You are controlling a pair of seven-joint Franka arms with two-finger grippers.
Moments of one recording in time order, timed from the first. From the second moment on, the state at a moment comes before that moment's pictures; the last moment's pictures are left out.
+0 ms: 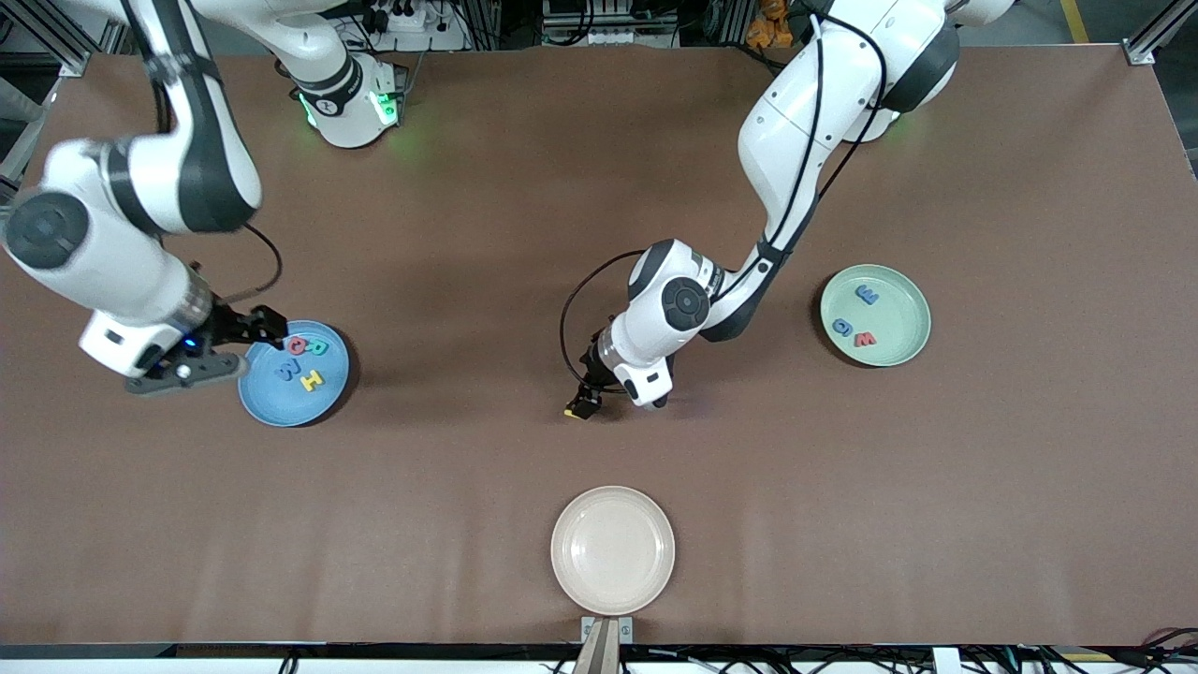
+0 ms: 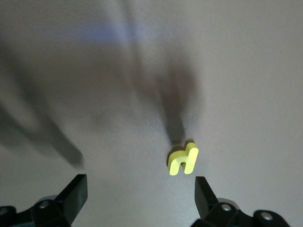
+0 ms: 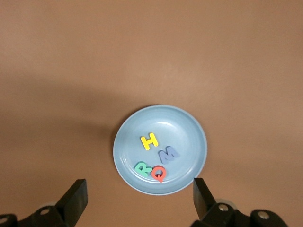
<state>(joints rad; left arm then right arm) -0.58 0.97 -0.20 -1.37 -0.33 2.66 -1.76 0.15 0.11 -0.08 -1.89 -0.08 2.04 -0.15</state>
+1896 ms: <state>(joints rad) -0.65 0.97 -0.04 -1.26 -0.33 2.58 -1.67 0.05 0.00 -0.02 -1.71 -0.02 1.78 -0.08</state>
